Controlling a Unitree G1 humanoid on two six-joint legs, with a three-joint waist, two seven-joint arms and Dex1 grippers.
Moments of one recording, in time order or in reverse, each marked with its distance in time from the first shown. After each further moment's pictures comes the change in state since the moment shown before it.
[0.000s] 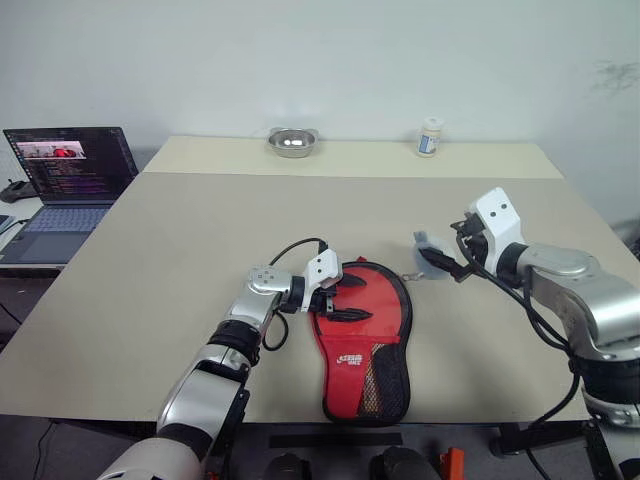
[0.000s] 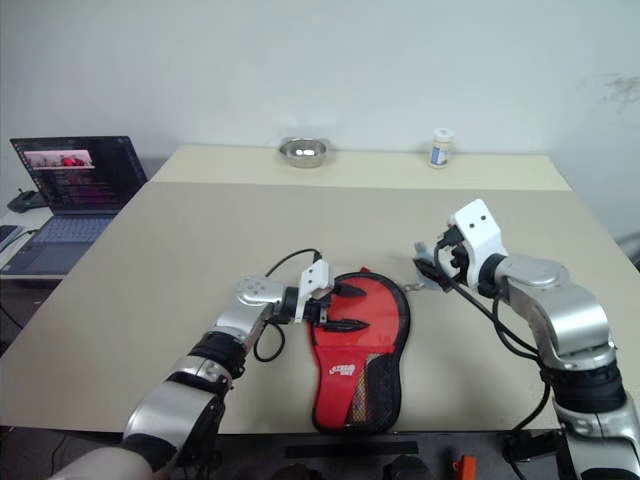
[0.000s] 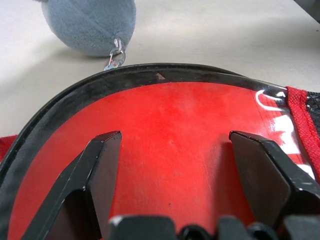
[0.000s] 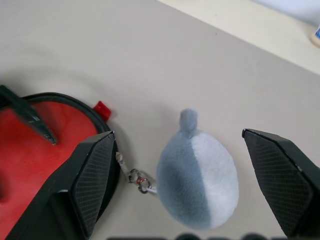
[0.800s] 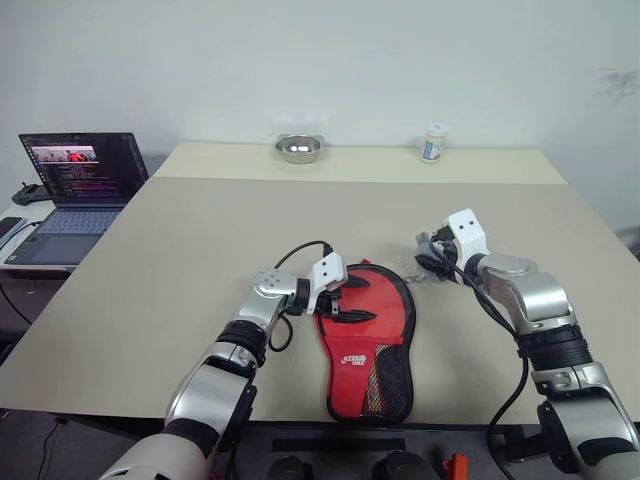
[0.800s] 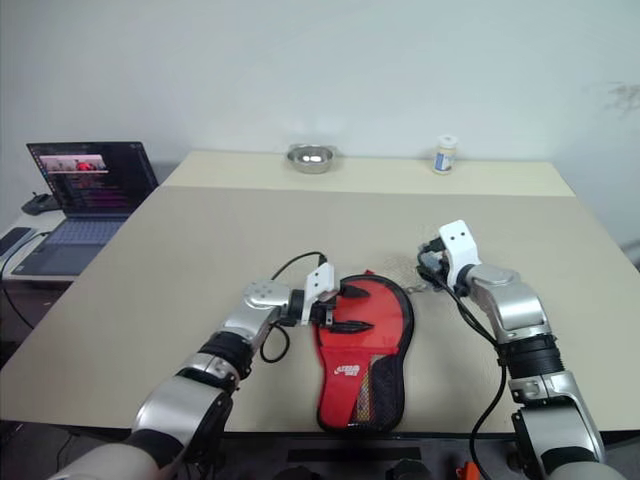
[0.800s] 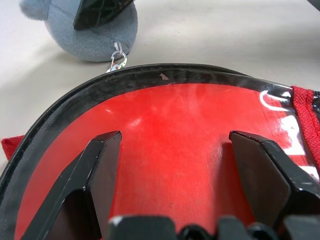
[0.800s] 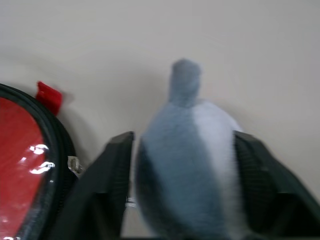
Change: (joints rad) left arm -0.024 -0.041 -0.002 0.105 0.022 -0.056 0.043; right arm -0.081 0.153 0.055 0.425 -0.148 -0.177 -0.063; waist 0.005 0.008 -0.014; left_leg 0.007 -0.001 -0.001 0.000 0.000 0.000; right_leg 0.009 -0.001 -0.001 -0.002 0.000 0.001
